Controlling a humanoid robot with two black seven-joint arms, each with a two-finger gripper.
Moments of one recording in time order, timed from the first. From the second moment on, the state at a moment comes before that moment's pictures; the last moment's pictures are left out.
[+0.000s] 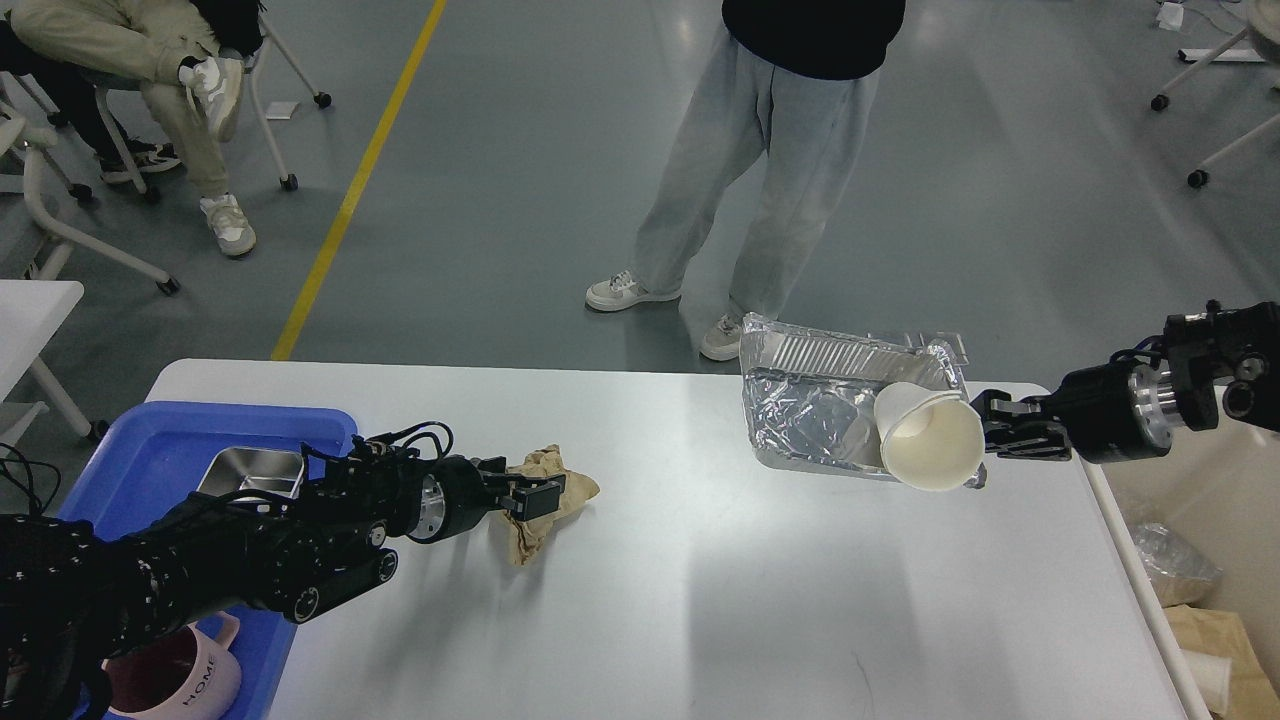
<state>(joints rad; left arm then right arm) -0.90 0.13 0.24 -0.66 1.23 0.04 -0.18 1.38 -0.77 -0.63 1.12 -0.69 0.51 0.56</state>
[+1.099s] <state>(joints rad) -1.01 0.46 0.11 -0.98 1.21 -0.29 -0.25 1.38 -0.79 -0.63 1.12 -0.69 0.51 0.56</state>
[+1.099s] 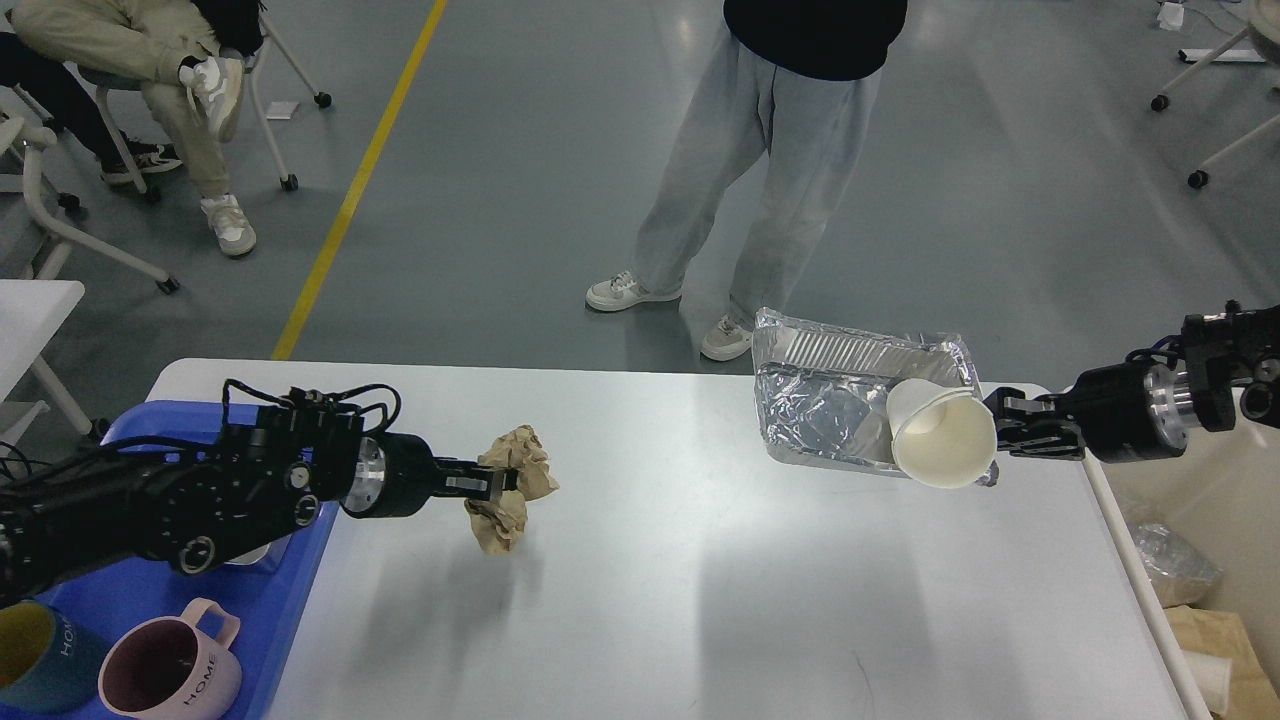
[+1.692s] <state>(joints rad) -1.13 1.04 -0.06 -1.46 1.16 -0.39 -0.25 1.38 -0.78 -0.63 1.13 -0.69 0.51 0.56</state>
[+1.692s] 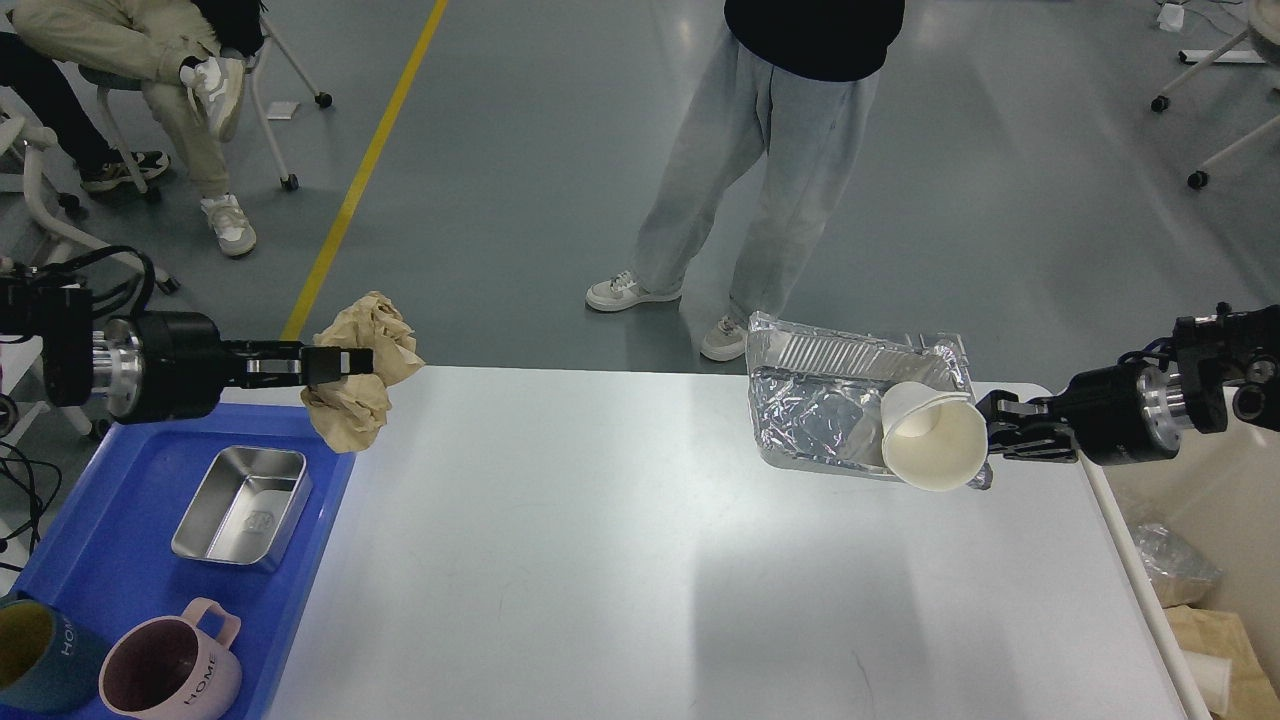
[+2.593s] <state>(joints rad) -1.48 0.46 0.01 -1.20 0.91 -0.44 -0.27 1.39 -0.71 -0.62 1.15 -0.66 0.51 0.56</state>
